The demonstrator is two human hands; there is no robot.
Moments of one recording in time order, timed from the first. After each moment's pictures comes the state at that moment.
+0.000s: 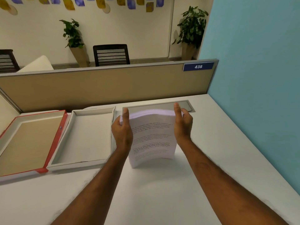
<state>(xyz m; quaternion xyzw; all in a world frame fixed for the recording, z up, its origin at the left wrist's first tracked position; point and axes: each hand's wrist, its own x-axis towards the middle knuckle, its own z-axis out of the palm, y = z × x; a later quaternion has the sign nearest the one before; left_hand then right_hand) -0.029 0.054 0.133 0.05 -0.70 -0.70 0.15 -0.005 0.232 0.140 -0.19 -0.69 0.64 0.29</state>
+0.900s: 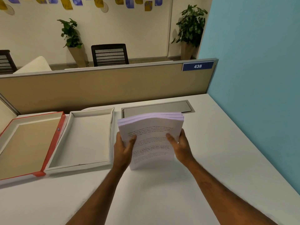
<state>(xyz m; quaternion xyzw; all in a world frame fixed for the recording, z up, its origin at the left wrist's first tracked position) -0.005 0.035 0.080 -0.10 -0.73 -0.67 0.09 0.028 0.250 0.069 -0.09 -0.73 0.66 0.15</state>
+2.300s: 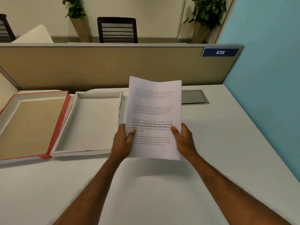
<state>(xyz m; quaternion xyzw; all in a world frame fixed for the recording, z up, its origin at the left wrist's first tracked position) -0.050 -0.022 0.028 -0.04 -0.84 -0.55 0.04 -0.007 0.211 0.045 -0.15 -0.80 0.57 0.09</state>
